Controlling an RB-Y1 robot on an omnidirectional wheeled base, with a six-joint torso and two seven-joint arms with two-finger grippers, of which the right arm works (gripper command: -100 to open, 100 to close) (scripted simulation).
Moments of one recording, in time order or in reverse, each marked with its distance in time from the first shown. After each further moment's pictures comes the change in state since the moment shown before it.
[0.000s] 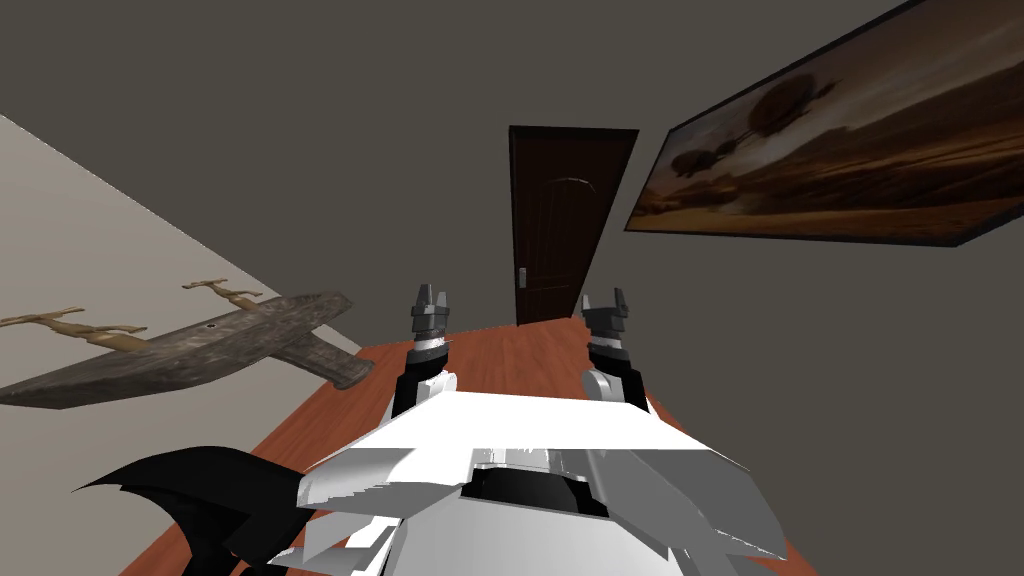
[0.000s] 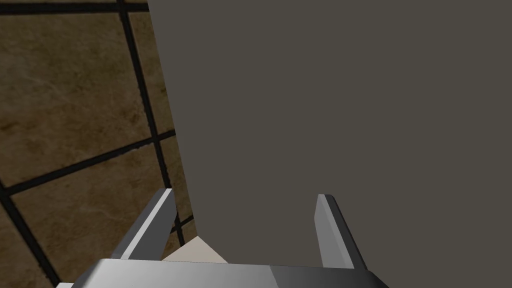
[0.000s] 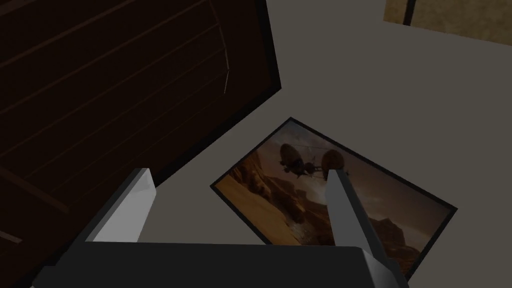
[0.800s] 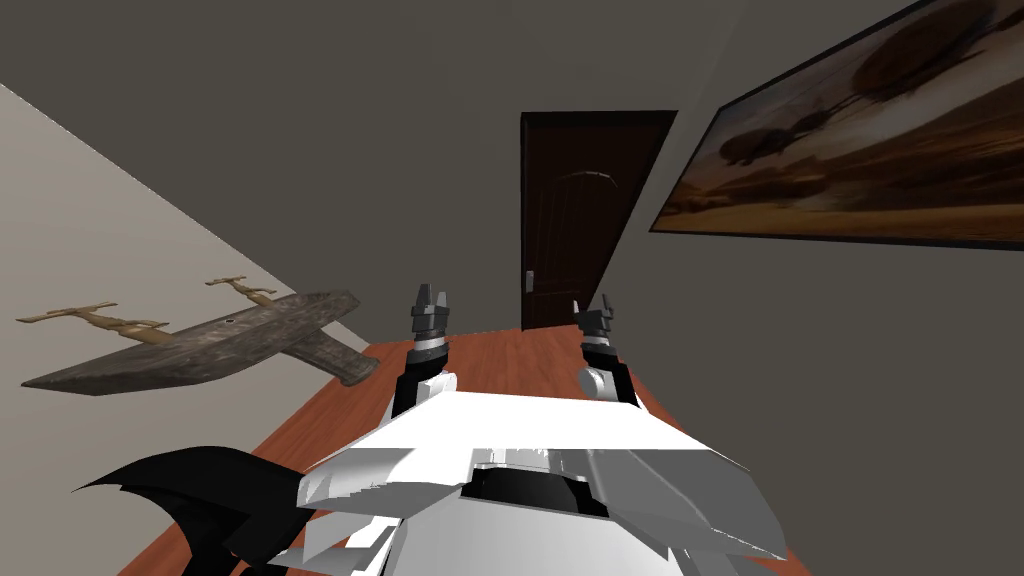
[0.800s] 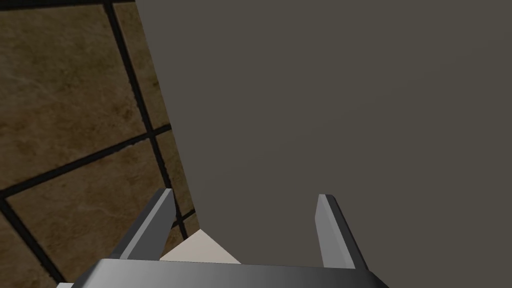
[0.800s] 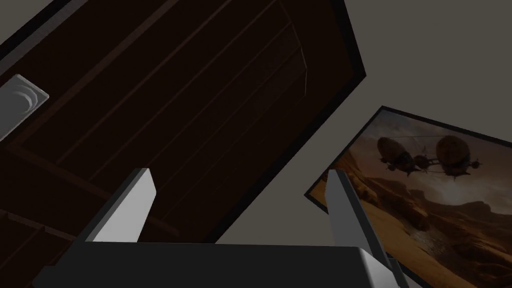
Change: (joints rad) arm -0.066 -0.053 0.025 0.142 -0.133 0.025 -0.142
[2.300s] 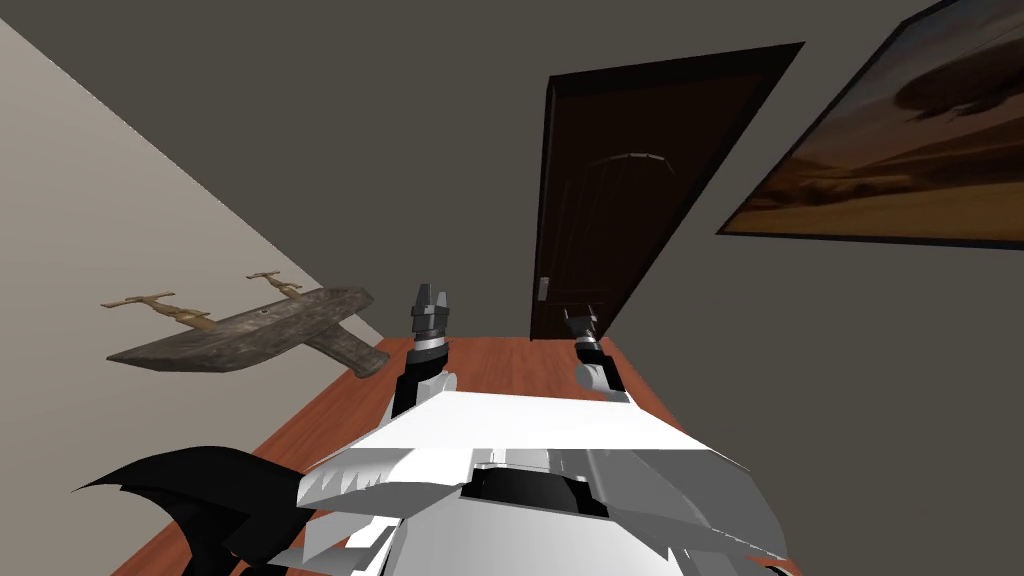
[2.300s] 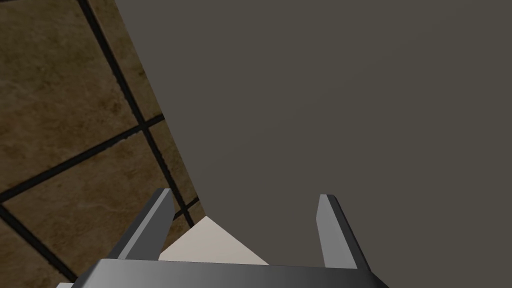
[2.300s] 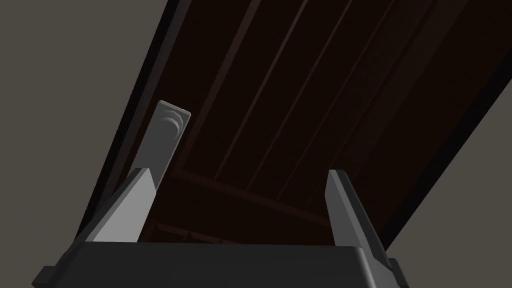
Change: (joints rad) arm -0.121 -0.085 0.042 0.261 -0.247 0.048 -0.265
